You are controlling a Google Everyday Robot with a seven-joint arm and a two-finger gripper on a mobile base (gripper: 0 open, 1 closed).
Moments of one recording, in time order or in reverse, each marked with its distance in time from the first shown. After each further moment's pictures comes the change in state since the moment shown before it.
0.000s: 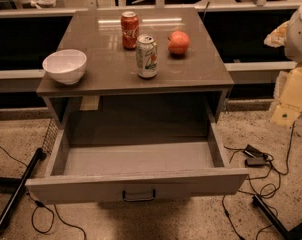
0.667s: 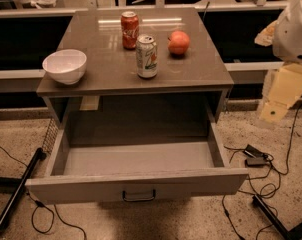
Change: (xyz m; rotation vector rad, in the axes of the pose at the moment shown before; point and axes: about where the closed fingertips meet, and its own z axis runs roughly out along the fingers) arm -0.014 -0.003 0.006 -0.001 -0.010 -0.011
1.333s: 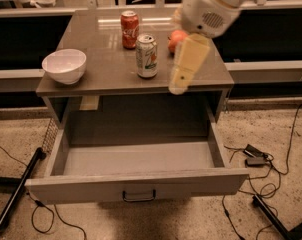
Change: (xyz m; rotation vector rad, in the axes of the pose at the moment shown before) arm -0.152 -0.038 0.039 -0.081 -0.247 -0.163
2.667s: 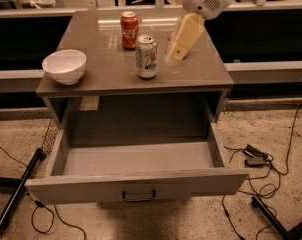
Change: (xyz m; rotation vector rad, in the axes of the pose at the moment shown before) arm -0.016 -0.074 0.010 0.062 -0.179 -0.032
